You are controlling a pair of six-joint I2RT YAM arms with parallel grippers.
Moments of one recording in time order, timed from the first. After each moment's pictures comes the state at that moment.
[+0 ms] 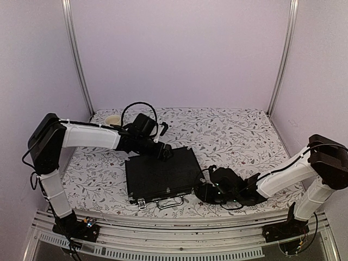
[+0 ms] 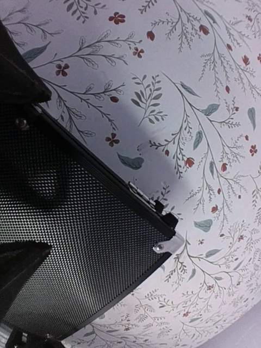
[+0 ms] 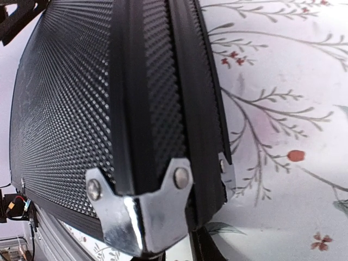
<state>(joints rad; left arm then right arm) -0.74 1.84 1.17 -0.18 0.09 -0.27 1.11 1.64 0.57 0.28 0.14 1.09</state>
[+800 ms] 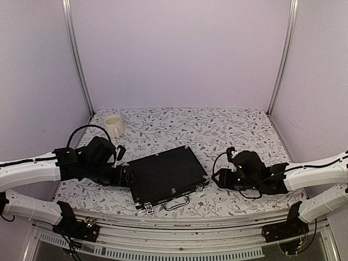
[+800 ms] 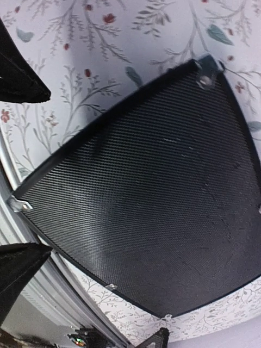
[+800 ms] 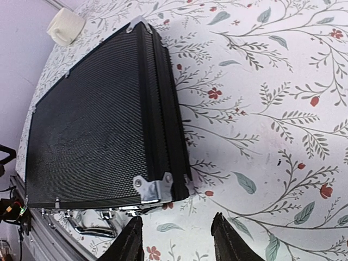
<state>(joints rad) -0.84 1.08 0.68 -0.54 0.01 -0.71 0.97 1.26 0.52 0.02 0.20 0.84</state>
